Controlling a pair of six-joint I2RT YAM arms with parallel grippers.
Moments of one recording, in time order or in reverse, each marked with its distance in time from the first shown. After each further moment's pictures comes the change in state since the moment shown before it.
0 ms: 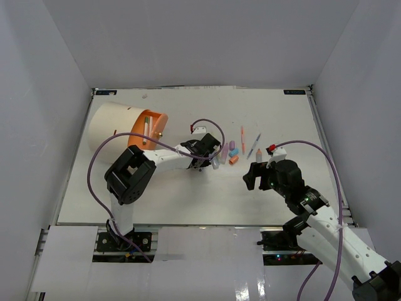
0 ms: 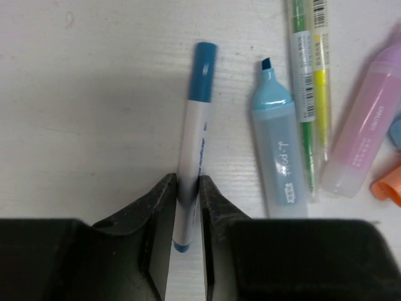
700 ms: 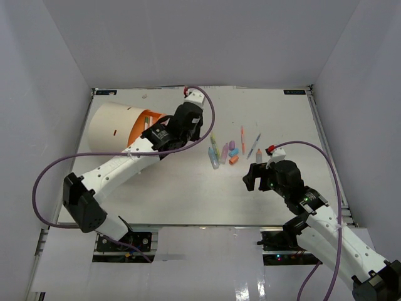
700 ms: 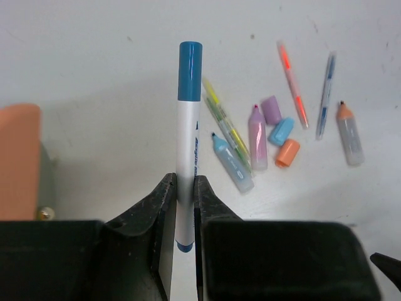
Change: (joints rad) left arm 0.017 -0.422 0.176 -0.192 0.037 0.451; right arm 0.000 0.007 -0.011 0.000 -0.005 -0.001
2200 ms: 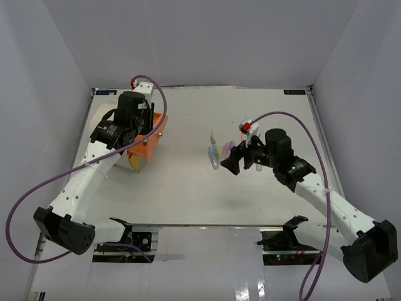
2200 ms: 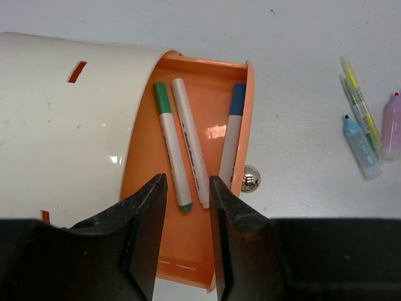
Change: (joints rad) left arm 0.407 -0.237 -0.002 -0.235 0.132 0.245; right arm -0.001 0.357 0.311 0.195 -0.451 -0.278
